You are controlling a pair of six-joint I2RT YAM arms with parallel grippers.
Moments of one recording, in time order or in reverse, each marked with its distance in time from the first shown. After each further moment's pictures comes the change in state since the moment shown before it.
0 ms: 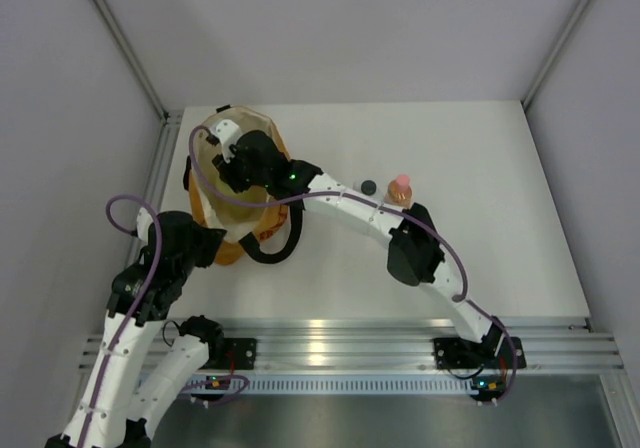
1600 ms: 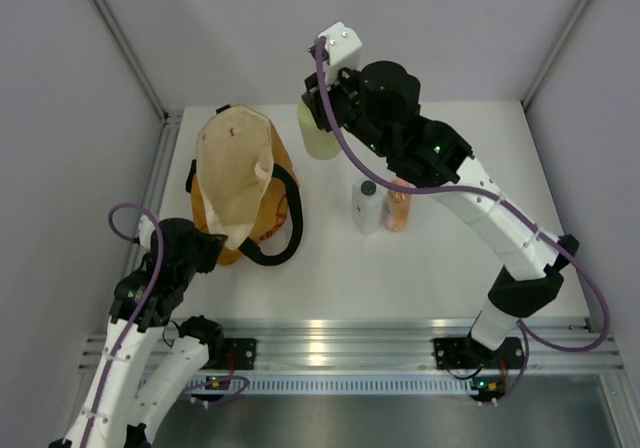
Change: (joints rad) left arm 0.000 -0.050 -0.063 0.008 -0.001 -0.030; right arm -0.053 -0.692 -0.138 -0.241 0.273 -0.095
